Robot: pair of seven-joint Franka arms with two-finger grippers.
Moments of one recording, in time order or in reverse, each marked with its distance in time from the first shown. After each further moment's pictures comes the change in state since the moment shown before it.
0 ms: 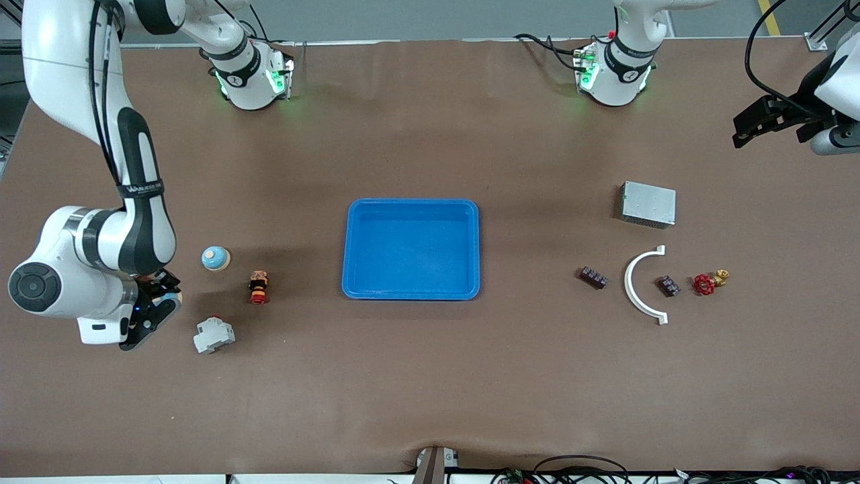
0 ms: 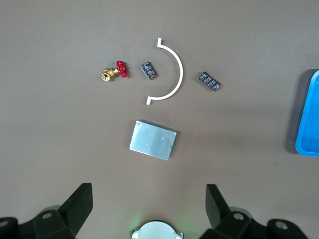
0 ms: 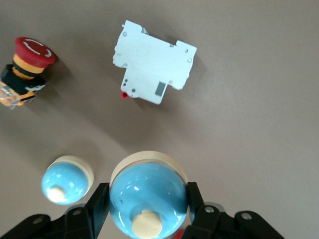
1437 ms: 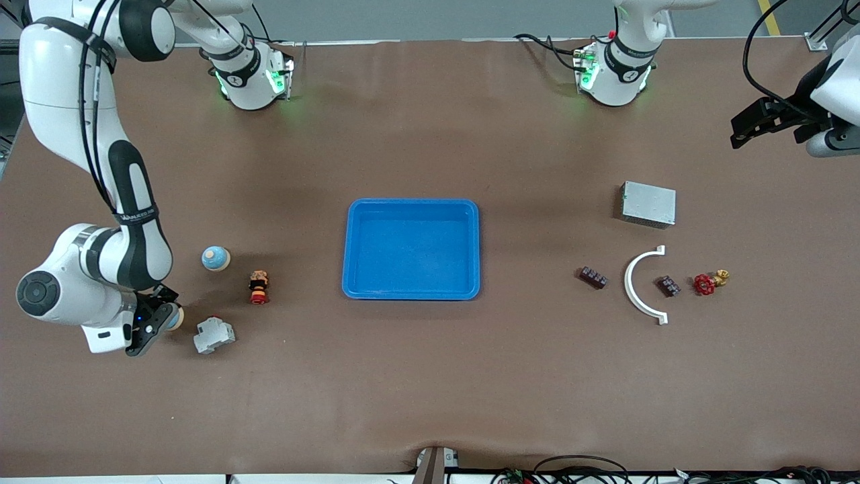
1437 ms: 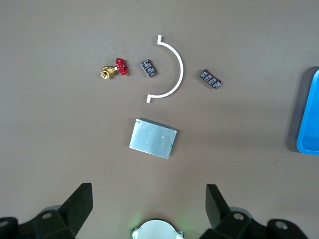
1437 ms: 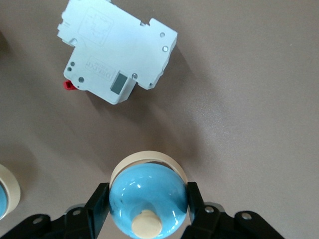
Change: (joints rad) left arm 0.000 0.000 0.000 -0.010 0.000 0.000 0.000; right arm -0.136 0.100 0.095 0.003 0.015 0.187 -0.206
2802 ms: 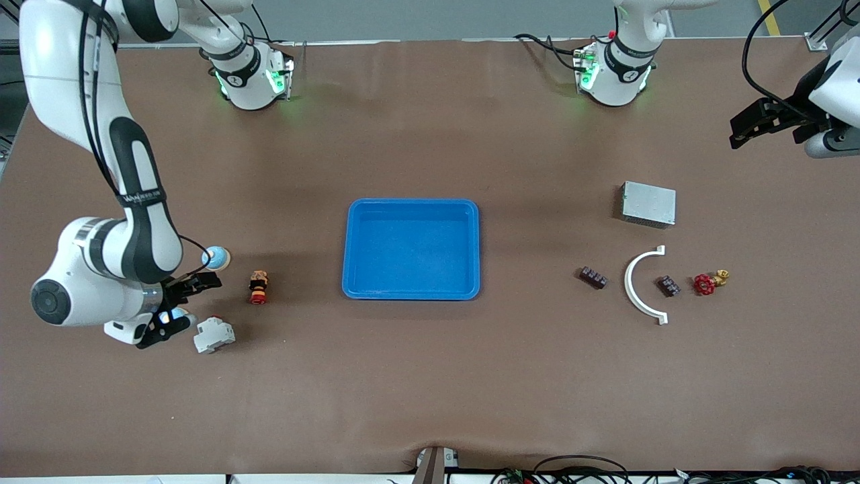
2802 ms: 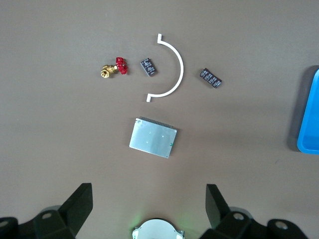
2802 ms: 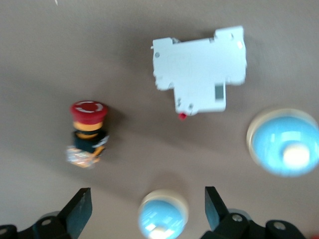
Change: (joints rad) left arm 0.000 0.000 0.000 -0.004 0.000 0.002 0.000; right arm 0.039 -0.129 0.077 0.027 0.076 -0.387 0.776
